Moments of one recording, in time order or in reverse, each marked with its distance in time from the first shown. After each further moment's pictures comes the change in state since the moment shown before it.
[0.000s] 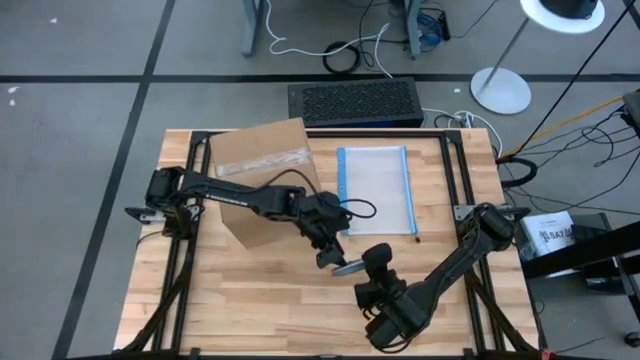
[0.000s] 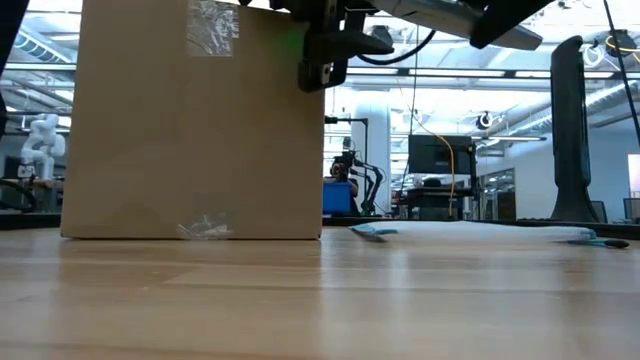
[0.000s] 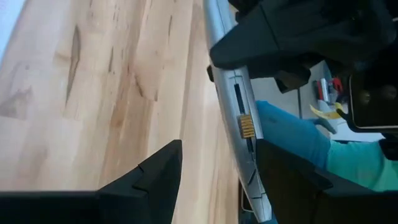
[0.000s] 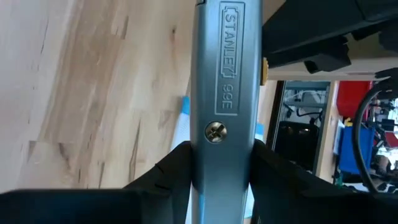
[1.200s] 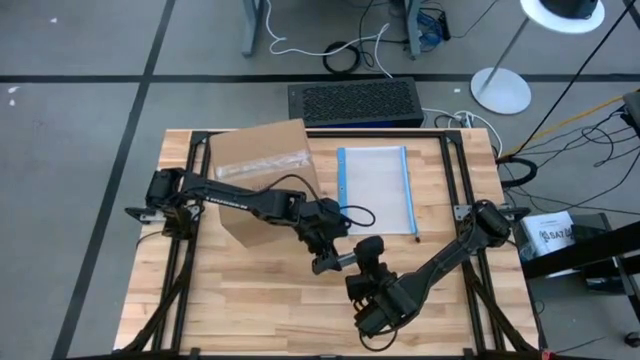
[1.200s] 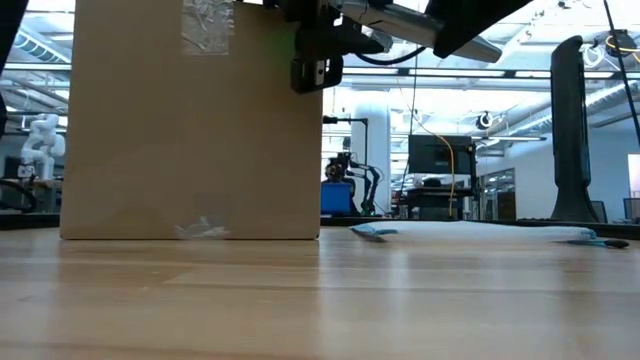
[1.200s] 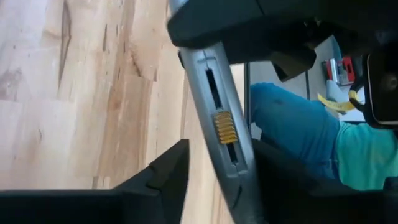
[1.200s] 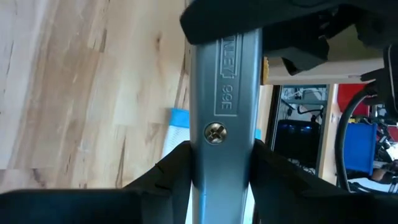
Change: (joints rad) left arm -0.044 0.001 -0.002 -0.056 -0.004 0.049; right arm -0.055 -0.002 0.001 0.078 0.001 -0.065
